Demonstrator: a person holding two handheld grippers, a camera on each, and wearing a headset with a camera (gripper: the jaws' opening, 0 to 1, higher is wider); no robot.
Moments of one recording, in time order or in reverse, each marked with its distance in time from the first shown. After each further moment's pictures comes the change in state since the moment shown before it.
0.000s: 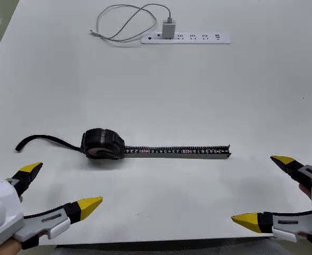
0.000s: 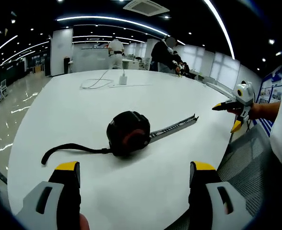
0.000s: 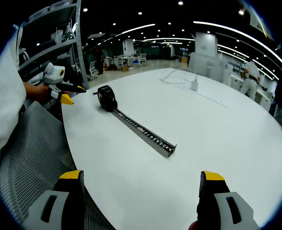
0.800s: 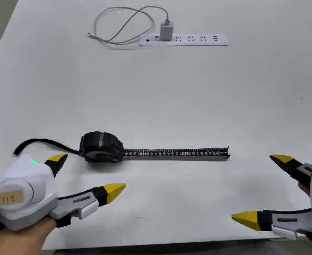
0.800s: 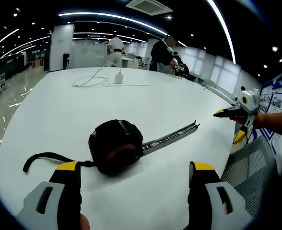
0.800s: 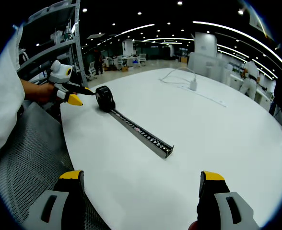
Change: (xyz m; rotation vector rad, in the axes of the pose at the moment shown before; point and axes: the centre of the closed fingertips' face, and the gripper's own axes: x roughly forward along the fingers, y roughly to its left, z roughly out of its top) left arm 0.044 -0.016 0.015 -0.049 0.007 -0.027; right arm 0.003 -0.007 0.001 0.004 -0.003 -0.002
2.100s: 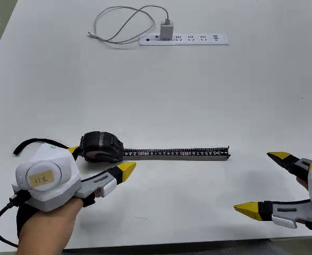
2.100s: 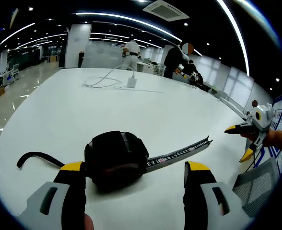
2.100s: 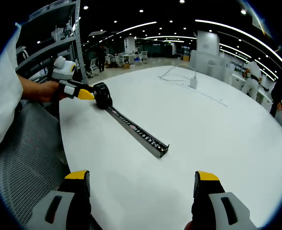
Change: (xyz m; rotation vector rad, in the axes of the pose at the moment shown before) left arm 0.030 0.006 0.014 -0.121 -0.054 0.111; right arm 0.006 -0.014 -0.003 -0.017 0.027 0.011
